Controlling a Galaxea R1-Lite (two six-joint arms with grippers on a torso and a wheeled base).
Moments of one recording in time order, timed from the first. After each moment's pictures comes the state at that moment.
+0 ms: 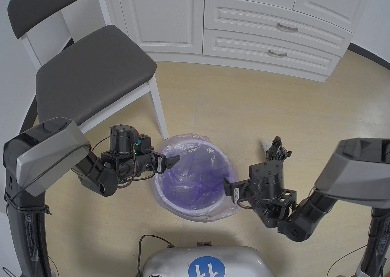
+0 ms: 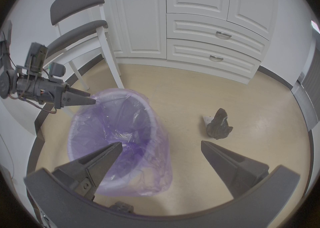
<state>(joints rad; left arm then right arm) -0.34 2.31 -1.07 -0.85 -0.20 0.01 0.69 2.19 -0.72 -1.11 -0.51 0.13</state>
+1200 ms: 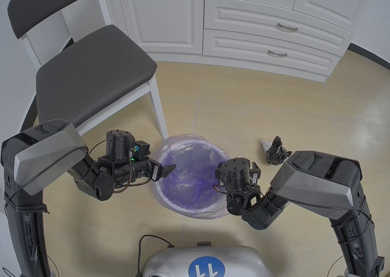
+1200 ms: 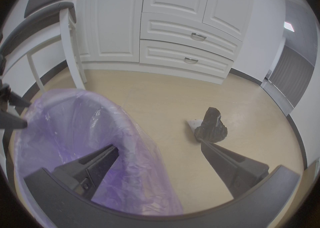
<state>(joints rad) -0.32 2.30 -1.00 -0.87 -0.21 0.15 0.66 2.53 -1.16 -1.08 -0.81 0.17</state>
